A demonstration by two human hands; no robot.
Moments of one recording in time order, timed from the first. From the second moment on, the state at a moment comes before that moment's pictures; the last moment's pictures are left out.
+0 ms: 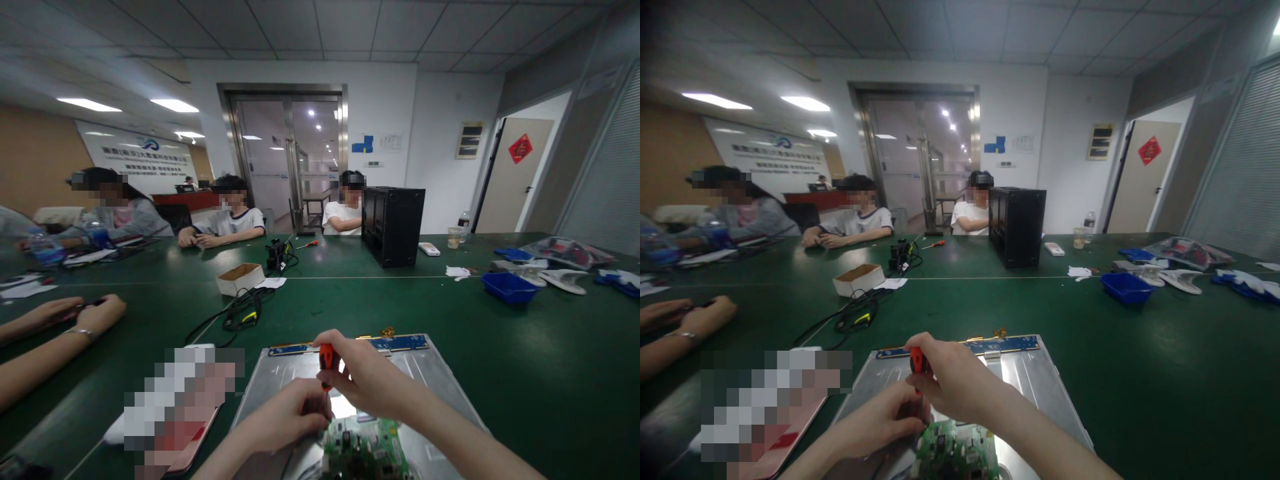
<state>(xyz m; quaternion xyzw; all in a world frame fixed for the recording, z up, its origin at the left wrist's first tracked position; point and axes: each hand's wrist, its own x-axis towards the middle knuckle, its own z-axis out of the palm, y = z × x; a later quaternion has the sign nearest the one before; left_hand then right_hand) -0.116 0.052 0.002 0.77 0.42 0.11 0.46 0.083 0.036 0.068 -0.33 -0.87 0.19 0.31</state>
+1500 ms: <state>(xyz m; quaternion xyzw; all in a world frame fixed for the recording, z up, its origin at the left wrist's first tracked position) -0.116 0.048 0.007 0.79 0.41 0.13 0.44 0.087 0.028 0.082 -0.33 -0.90 0.12 0.26</state>
